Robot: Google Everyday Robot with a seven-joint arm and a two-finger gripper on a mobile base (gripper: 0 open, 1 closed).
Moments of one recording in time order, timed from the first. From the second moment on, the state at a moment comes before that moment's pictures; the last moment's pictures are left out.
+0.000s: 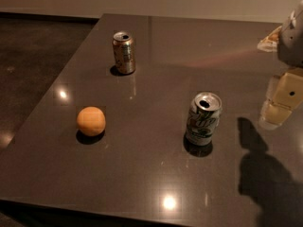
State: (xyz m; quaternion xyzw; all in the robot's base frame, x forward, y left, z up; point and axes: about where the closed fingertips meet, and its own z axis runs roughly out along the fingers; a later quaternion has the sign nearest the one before) arm 0.438 -0.217 0.976 -0.60 0.78 -0.03 0.16
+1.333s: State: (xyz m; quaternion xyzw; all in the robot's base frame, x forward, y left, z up) arm 0.434 -0.152 0.945 -0.62 0.75 0.02 0.21
